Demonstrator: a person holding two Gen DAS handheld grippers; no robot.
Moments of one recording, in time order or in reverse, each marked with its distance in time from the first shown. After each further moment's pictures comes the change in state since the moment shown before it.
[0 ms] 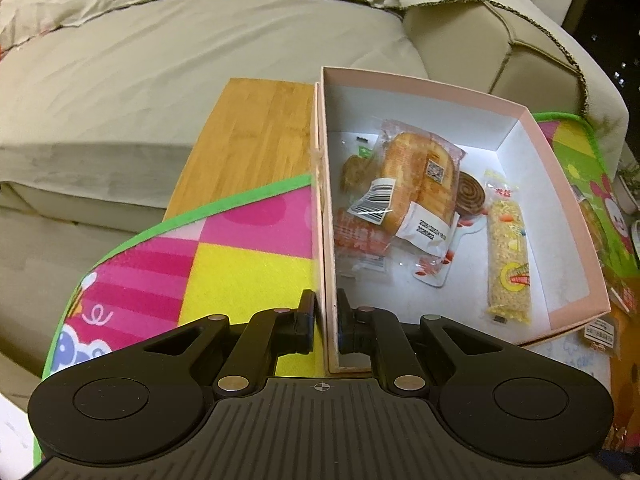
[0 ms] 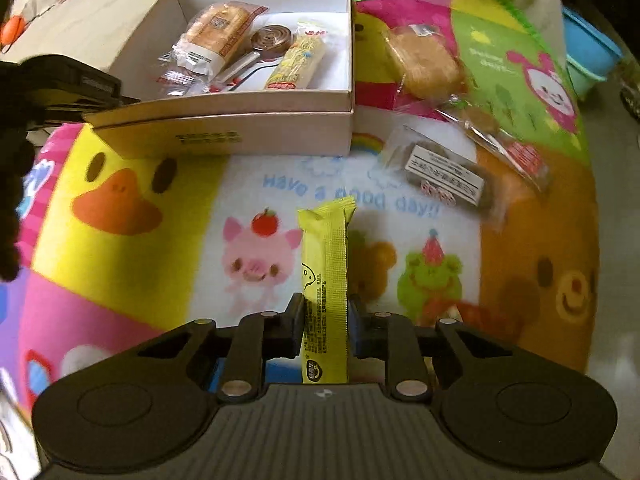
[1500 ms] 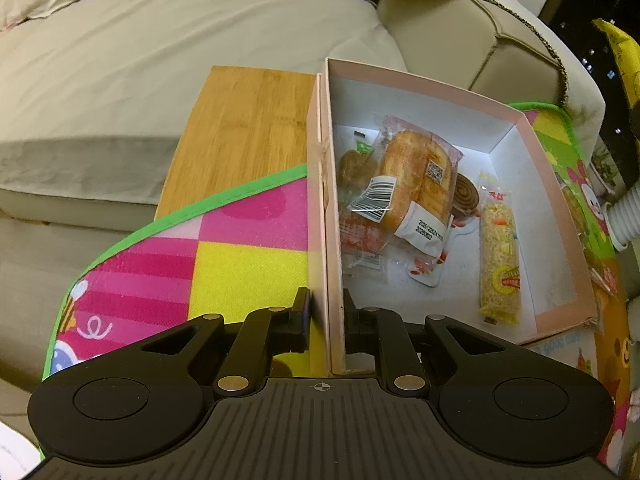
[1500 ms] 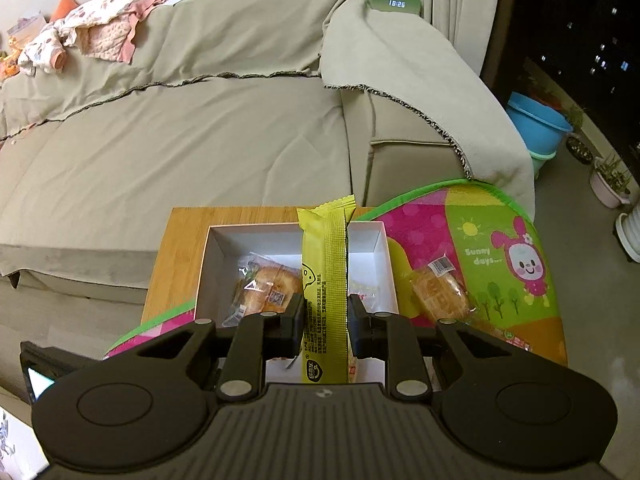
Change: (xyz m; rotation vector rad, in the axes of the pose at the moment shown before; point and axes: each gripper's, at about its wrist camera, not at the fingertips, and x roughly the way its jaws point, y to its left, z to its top) left arm 0.015 0.018 0.015 0.026 0.044 -0.113; right arm -0.094 0.088 0.141 0.122 -0.318 -0.115
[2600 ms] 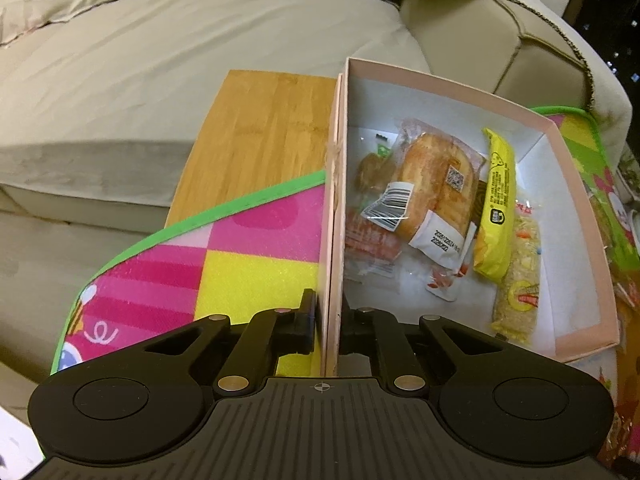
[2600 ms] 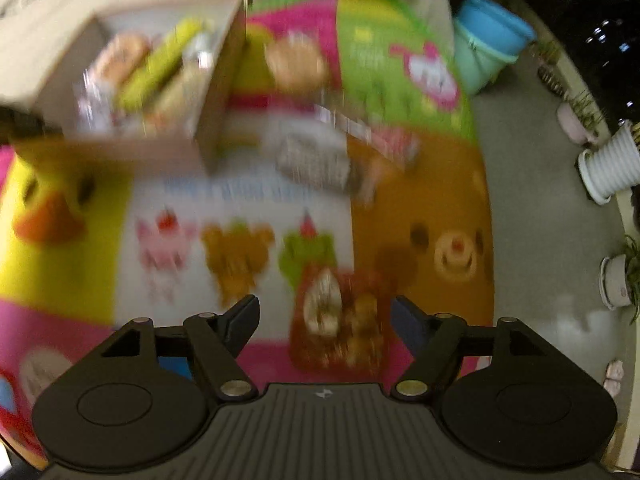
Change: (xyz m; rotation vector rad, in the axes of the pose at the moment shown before) left arm 0.011 -0.010 0.003 -0.019 -0.015 0.103; right arm 0.027 -0.138 -0.167 -0.084 0.311 -0.128
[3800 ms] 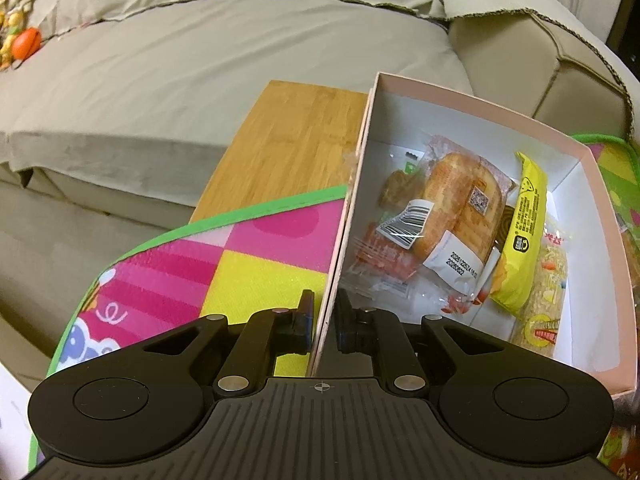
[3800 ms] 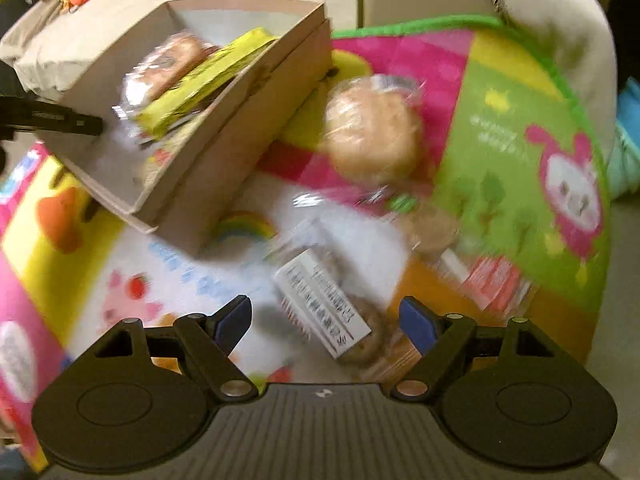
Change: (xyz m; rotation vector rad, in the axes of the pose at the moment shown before) left arm 0.003 -0.014 -0.004 -0.106 -0.063 0.136; right arm 0.075 -0.035 0.087 -0.312 -0.107 0.388
